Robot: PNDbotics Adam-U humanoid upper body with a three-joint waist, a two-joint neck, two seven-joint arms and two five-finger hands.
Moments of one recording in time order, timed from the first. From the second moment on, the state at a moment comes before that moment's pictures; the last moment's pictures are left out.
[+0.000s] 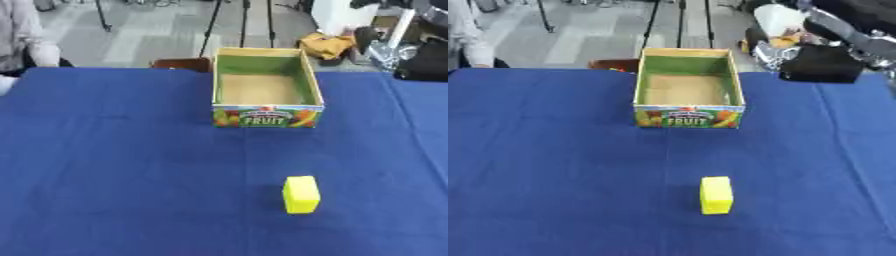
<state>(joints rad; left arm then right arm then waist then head) -0.28 0.34 0.18 -1.98 0.23 -0.55 0.18 -0.82 -0.83 0.28 -1.83 0.65 0.02 0.48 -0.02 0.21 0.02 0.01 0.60</state>
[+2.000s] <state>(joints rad) -0.29 0.34 0.18 -1.98 0.23 -0.54 0.17 -0.79 -0.78 0.45 -1.80 0.45 0.18 0.91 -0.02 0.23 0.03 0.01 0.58</state>
